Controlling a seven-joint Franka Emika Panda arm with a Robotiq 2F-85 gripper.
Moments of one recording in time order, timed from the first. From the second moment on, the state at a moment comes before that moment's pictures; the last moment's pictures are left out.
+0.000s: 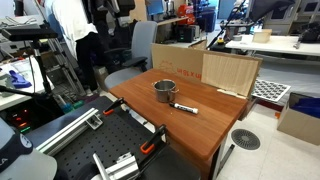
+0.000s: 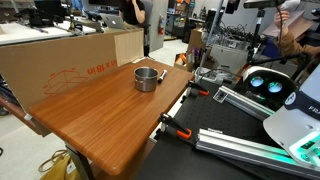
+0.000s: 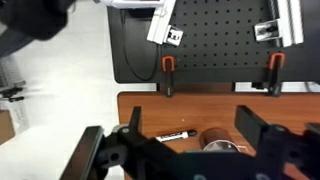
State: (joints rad) arm -0.13 -0.81 -0.08 -2.75 -0.21 1.92 -0.12
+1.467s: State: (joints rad) arm -0.13 -0.35 -0.32 -2.62 0.41 2.03 -0.07
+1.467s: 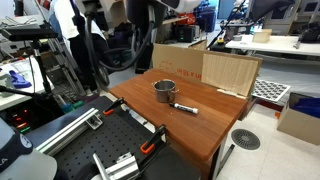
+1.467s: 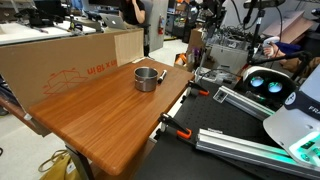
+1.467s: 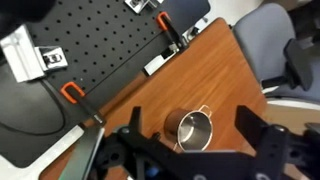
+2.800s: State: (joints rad) arm -0.15 0.23 -0.22 -2.33 0.68 2.36 0.34
